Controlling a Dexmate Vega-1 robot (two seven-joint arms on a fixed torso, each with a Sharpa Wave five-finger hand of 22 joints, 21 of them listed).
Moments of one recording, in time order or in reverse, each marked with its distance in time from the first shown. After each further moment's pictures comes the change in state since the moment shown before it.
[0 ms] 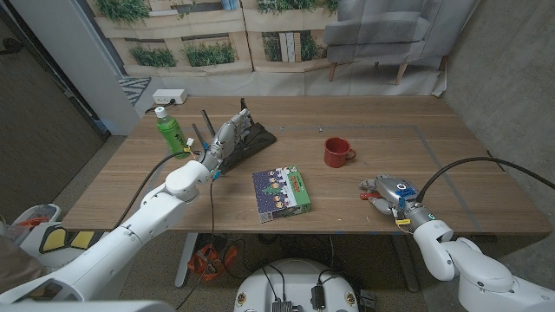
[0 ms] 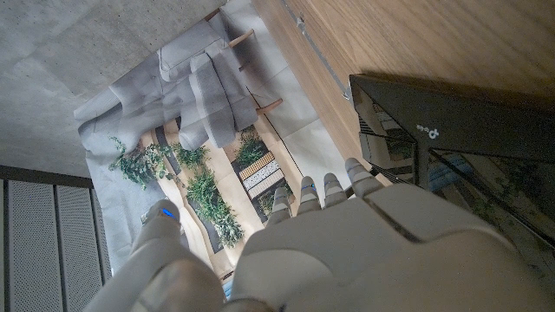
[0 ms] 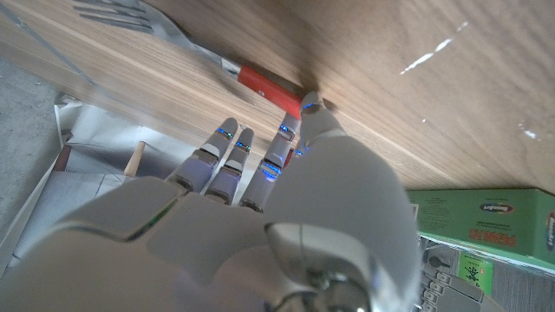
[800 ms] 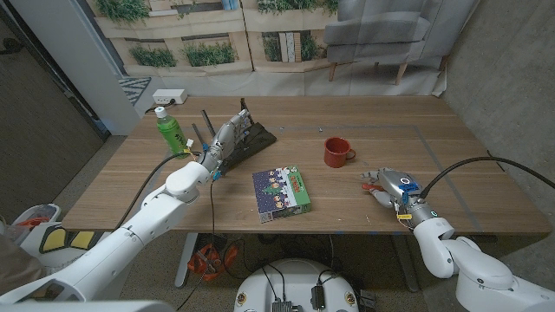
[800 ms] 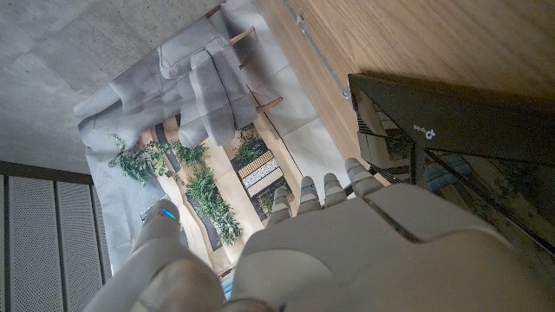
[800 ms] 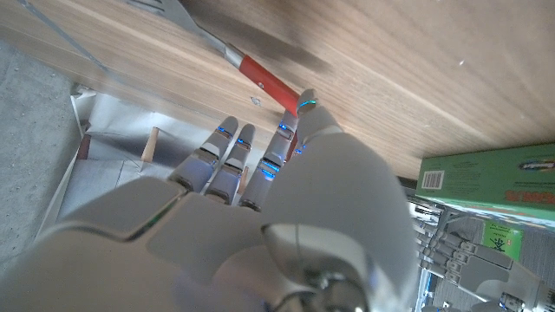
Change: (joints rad) left arm 0.000 -0.011 -0.001 0.018 -0.002 -0.016 -0.004; left_hand 0.000 0.000 -0.003 -0.003 0.000 0.000 0.000 0.000 0.000 0.000 0.000 0.000 0.005 0.000 0.000 0.000 0.000 0.000 0.000 0.000 0.000; right arm -0.027 0.036 0.057 -0.009 0.034 0.014 -0.081; right_hand 0.037 0.000 0.004 0.004 0.000 0.008 0.003 -0.009 0.000 0.012 0.012 0.000 0.000 0.032 -0.001 0.013 0.010 0.014 0.000 0.005 0.000
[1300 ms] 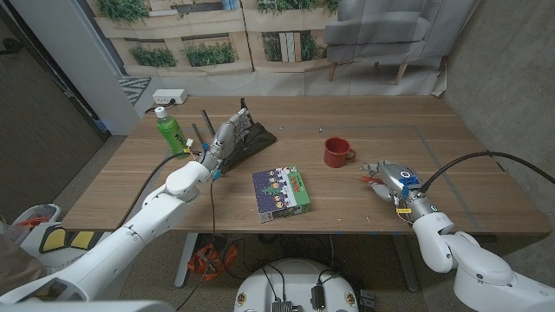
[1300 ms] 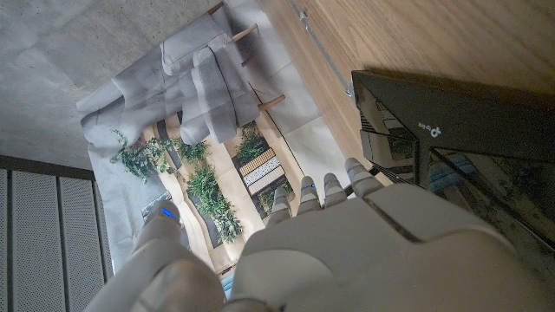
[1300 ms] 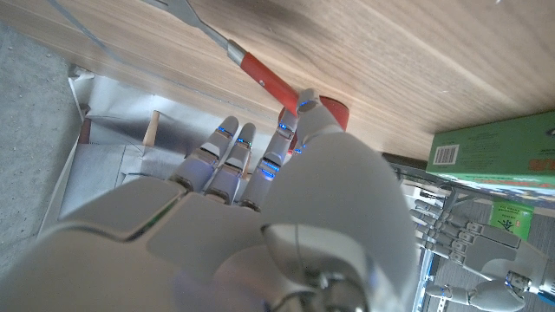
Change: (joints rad) left arm -0.010 -0.010 0.000 0.020 -0.010 -0.015 -0.012; left_hand -0.004 0.004 0.000 0.000 0.000 0.000 0.000 0.000 0.000 0.000 0.000 0.000 0.000 0.000 0.000 0.000 0.000 0.000 0.000 0.000 0.000; right arm 0.012 0.018 0.019 -0.013 -0.011 0.010 -0.011; right_hand 0.004 -0.004 0.000 0.000 -0.003 0.005 0.005 0.000 0.000 0.006 0.006 0.000 0.000 0.011 0.000 0.006 0.000 0.000 0.000 0.000 0.000
